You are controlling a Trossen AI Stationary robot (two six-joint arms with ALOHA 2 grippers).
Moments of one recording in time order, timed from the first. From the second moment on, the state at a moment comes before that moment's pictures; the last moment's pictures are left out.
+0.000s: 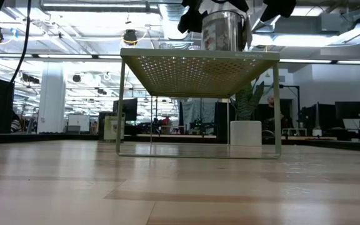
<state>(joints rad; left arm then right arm) -0.08 1.80 1.69 -0.49 -0.19 -0.31 -0.05 1.18 1.41 -1.10 0.05 0.18</state>
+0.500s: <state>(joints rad) -0.12 1.47 1.59 -0.66 -0.27 -0.27 -0.01 1.18 1.41 -1.10 0.05 0.17</state>
